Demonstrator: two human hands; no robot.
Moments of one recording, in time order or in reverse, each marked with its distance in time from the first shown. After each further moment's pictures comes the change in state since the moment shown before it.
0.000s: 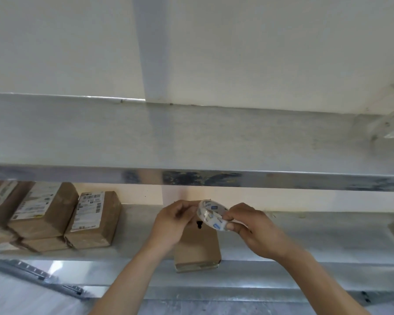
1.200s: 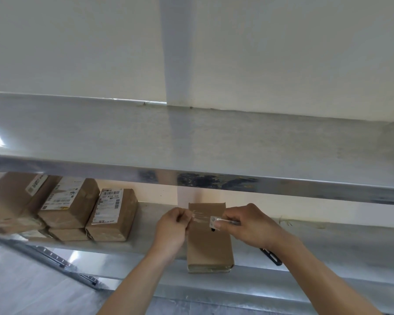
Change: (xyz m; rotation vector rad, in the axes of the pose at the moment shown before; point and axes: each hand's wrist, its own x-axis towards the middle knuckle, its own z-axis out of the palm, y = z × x) left_hand -0.007 -0.017 -0.013 -0.028 0.176 -0.236; right_hand 0.048 -0.031 0.002 0.035 -0.273 0.247
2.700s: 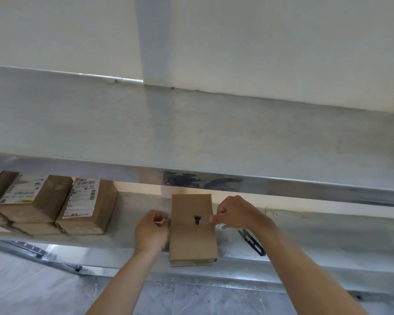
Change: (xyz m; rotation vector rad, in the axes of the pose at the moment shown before) left_hand 0.021 -0.044 0.023 0.267 0.131 -0.197; right_hand 0.052 0.077 0.021 -0.127 -0.130 0.237
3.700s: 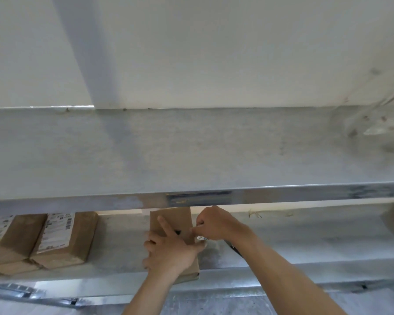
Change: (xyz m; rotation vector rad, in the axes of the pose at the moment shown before) left_hand -0.040 0.056 0.067 0.634 -0.166 -0.068; right_hand -0.005 0.006 0.004 0.019 0.054 -0.050
